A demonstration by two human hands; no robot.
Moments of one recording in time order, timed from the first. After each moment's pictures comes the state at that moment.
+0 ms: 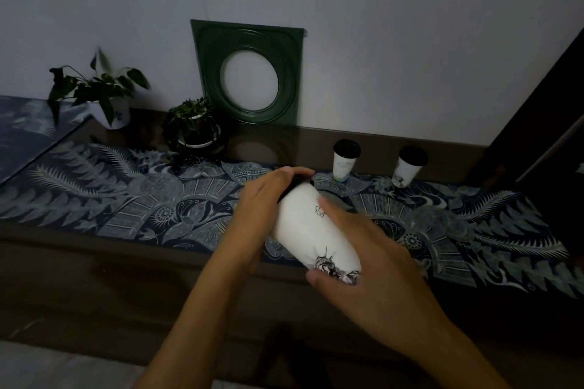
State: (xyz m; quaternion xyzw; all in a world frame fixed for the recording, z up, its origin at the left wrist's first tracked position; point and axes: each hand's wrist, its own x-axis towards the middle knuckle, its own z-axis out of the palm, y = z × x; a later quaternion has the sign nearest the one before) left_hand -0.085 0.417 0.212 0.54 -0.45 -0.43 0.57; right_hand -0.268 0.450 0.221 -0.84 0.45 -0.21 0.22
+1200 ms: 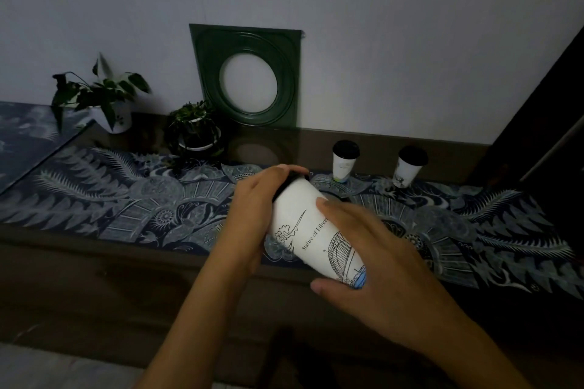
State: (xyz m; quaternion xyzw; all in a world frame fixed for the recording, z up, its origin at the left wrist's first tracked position) left_hand -0.097 0.416 0.223 0.53 -0.40 -0.43 0.61; right_hand -0.288 0.439 0.225 -0.87 0.42 -0.17 0.20
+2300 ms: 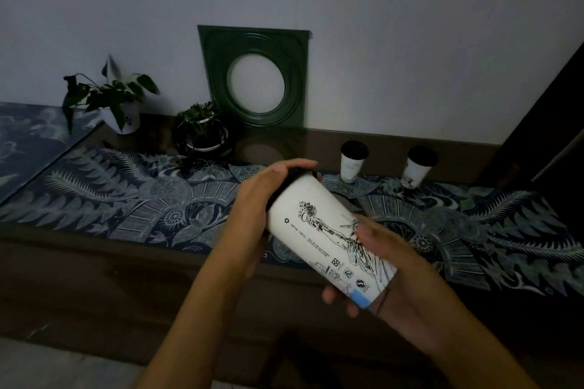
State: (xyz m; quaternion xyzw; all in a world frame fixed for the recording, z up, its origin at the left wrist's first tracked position) left_hand -0.077 0.428 0.219 0.45 -0.45 -0.46 0.62; right_hand -0.273 0.441 0.228 -0.40 0.29 -0.30 0.82
